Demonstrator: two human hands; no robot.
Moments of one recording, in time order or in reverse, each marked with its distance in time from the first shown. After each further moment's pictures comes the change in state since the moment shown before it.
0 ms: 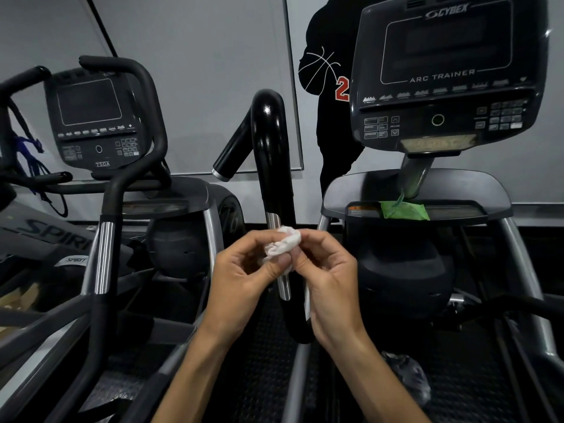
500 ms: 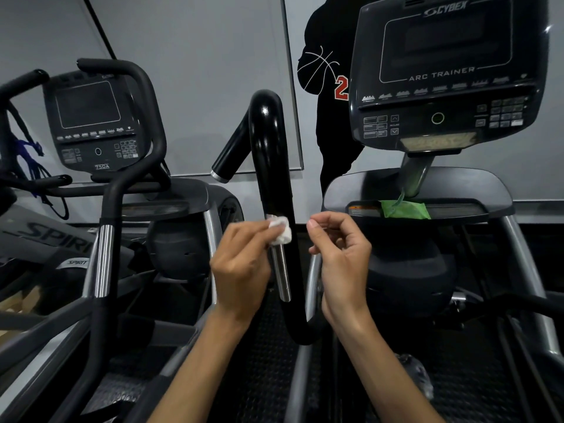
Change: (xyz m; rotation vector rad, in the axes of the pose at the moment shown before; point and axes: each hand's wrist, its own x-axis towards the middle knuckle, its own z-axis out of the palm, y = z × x) left_hand 0.029 -0.033 -0.001 0.890 0.350 0.748; right_hand 0.031 0.000 -0.009 -0.214 0.231 -0.132
